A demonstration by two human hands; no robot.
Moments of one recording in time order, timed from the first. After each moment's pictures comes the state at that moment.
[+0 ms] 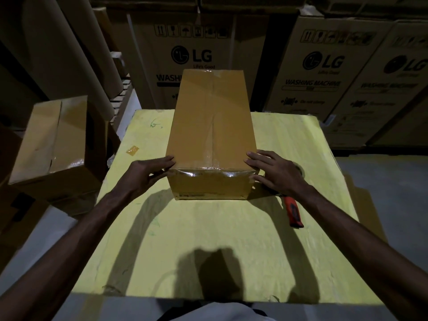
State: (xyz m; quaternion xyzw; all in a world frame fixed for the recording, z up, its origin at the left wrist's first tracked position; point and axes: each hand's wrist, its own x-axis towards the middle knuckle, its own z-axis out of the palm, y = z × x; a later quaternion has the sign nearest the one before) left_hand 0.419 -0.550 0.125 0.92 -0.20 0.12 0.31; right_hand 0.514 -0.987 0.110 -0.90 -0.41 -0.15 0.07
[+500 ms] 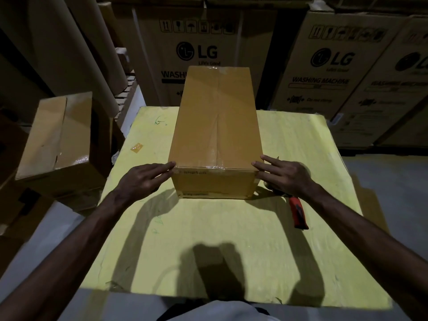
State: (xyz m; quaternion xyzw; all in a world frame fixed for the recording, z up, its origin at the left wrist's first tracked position) left_hand 0.421 -0.520 0.095 0.88 -0.39 0.28 0.00; right_hand 0.524 -1.001 0.104 -0.79 -0.56 -0.26 -0.02
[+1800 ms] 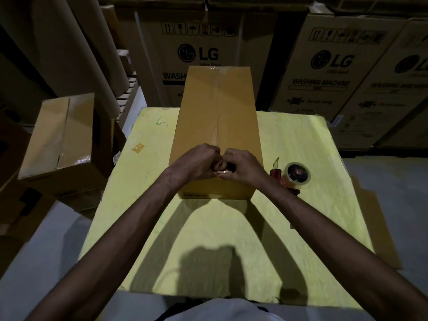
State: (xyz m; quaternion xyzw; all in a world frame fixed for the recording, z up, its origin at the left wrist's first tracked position) left_hand 0.470 -0.673 0.176 0.96 -0.25 -0.02 0.14; right_hand 0.500 -0.870 0.136 -0.90 -0.36 -0.01 0.26
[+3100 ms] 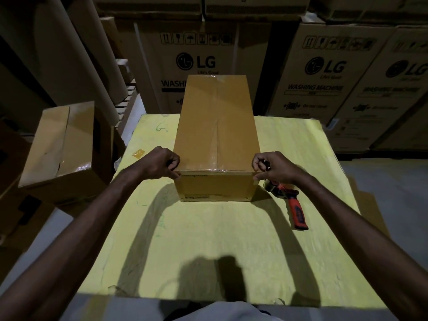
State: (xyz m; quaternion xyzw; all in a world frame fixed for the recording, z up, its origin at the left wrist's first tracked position) left_hand 0.479 -0.552 0.152 0.96 -0.15 -0.10 0.22; right_hand 0.525 -0.959 0.149 -0.88 -0.27 0.16 0.35
